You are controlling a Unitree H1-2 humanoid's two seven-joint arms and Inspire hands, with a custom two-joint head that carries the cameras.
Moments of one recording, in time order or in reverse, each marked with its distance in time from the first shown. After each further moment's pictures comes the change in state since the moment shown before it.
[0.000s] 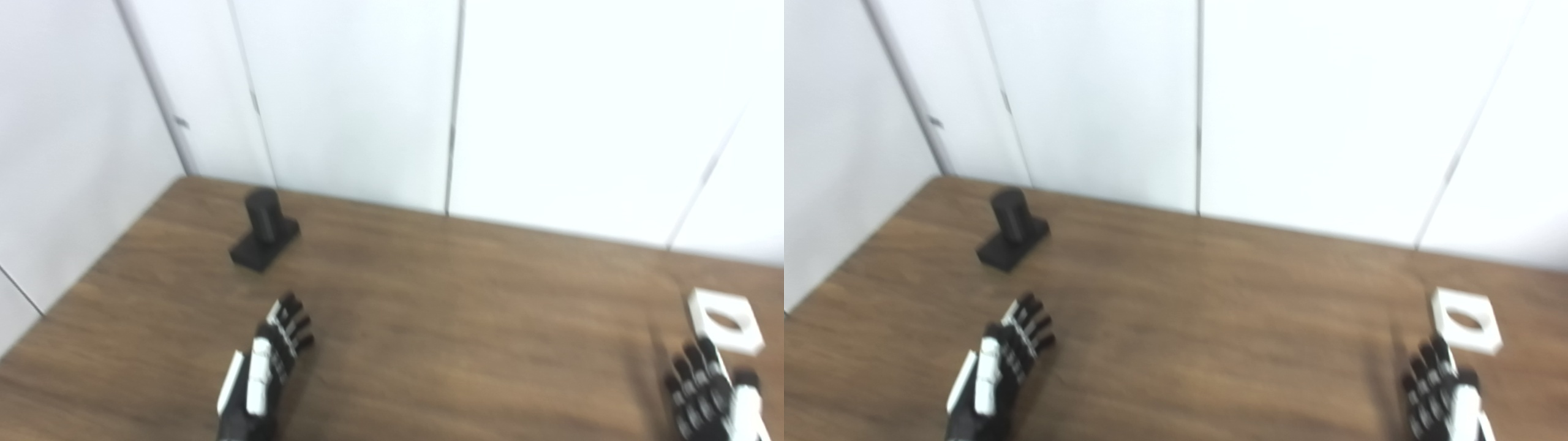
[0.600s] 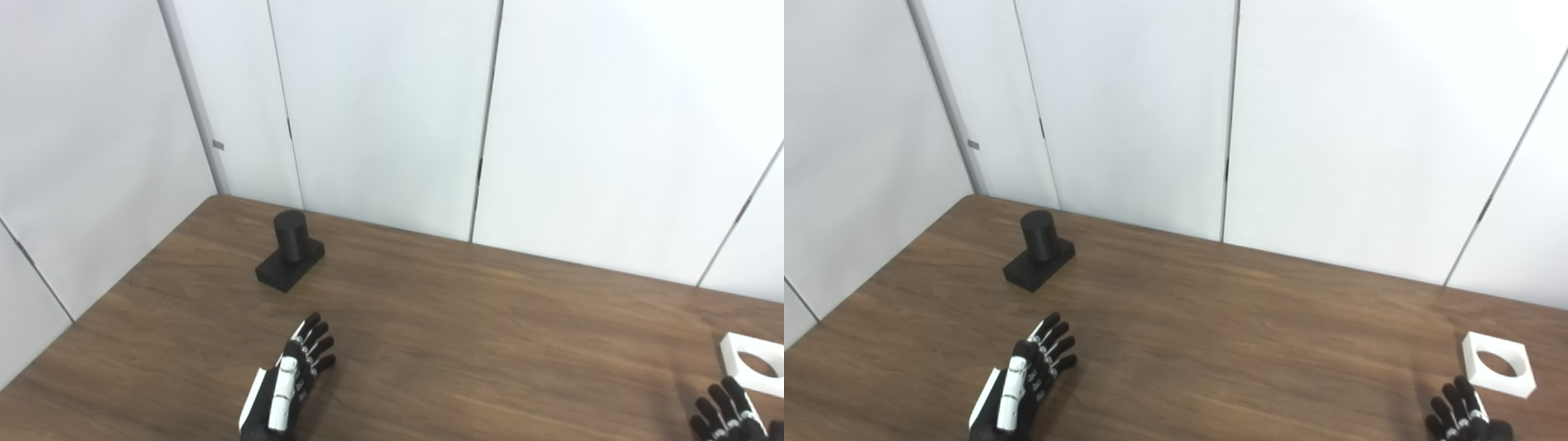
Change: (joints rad) left arm -0.004 -0.002 -0.019 0.008 0.022 -0.014 0.024; right arm -0.001 -0.004 -0.005 0.030 -0.043 -0.039 0.006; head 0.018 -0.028
